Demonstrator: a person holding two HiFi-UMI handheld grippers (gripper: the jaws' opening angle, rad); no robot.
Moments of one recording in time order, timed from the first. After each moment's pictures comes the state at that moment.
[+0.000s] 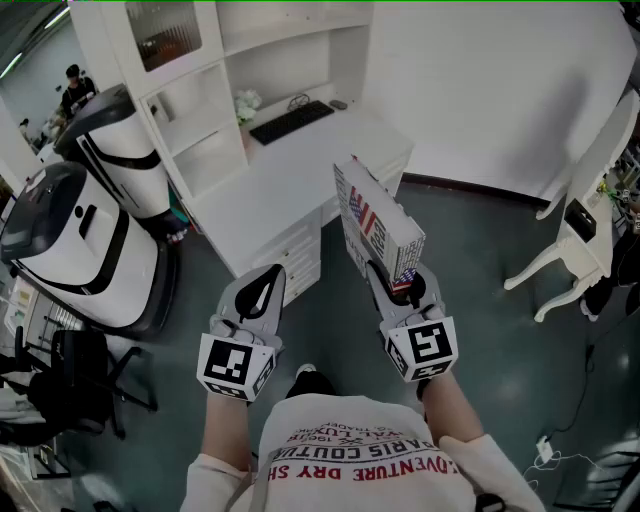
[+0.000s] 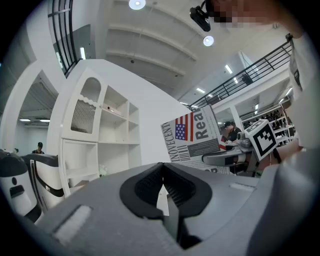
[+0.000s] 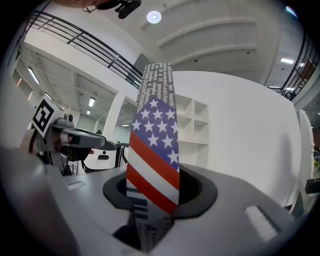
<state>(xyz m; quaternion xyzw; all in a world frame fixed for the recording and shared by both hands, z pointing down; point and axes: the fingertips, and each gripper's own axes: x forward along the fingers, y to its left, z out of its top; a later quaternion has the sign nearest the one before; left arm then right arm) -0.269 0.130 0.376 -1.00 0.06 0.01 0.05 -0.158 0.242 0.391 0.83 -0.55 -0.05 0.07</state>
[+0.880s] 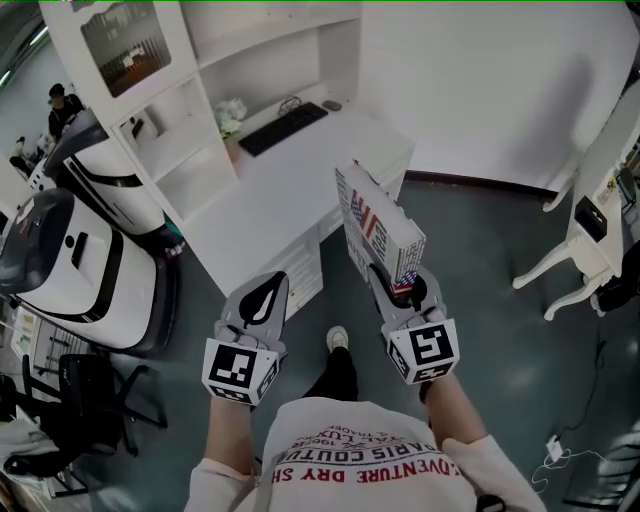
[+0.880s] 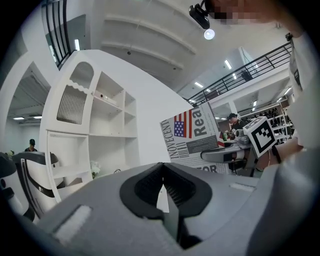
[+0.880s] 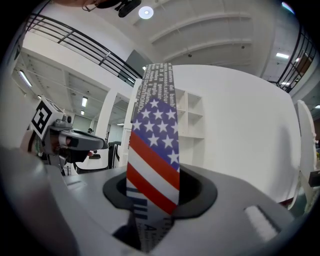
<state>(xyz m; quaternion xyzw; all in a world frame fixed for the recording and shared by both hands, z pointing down) -0.178 0.085 0.400 -1.00 0.04 -0.02 0.05 -0.070 0.199 0.413 0.84 -0.54 -0.02 0.06</state>
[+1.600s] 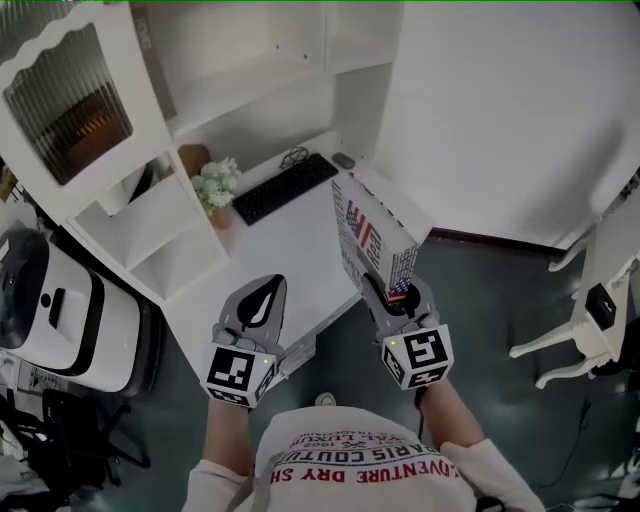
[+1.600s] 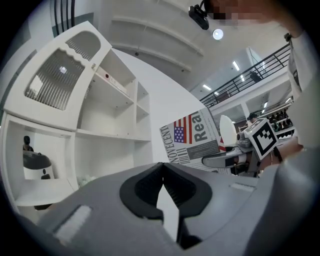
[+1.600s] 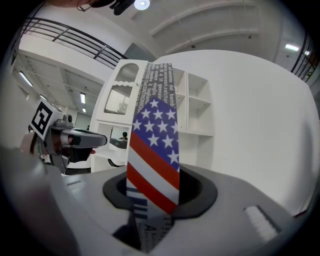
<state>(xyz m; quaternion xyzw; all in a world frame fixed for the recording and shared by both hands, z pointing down) 0.066 -0.121 0.373 -1.00 0.08 0.01 0.04 0.179 -0.015 0.393 0.82 -0.57 -0.01 0.08</state>
